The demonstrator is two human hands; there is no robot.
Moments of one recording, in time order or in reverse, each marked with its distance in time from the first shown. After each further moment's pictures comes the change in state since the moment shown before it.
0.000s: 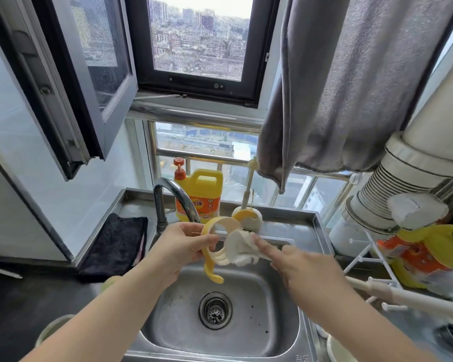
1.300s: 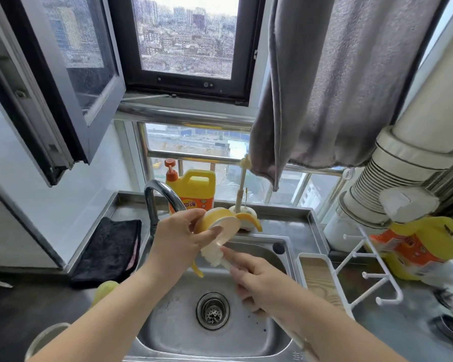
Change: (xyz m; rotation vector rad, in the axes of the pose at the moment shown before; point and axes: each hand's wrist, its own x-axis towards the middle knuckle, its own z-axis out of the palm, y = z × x) left_hand 0.005 0.000 0.014 0.493 0.185 0.614; right_hand 0.007 -0.037 0.015 1.240 -0.360 0.175
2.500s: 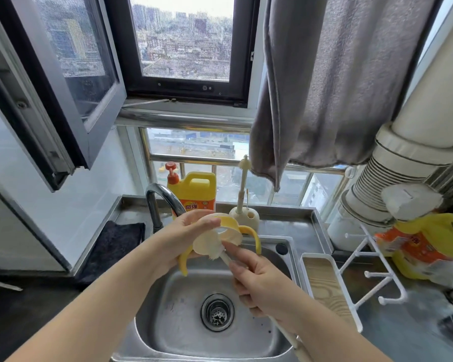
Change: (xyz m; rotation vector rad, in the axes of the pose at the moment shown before) left_hand 0.012 0.016 -0.013 -0.448 -0.455 -0.577; right_hand -0.004 -0.003 -0.001 0.402 -0.066 0.033
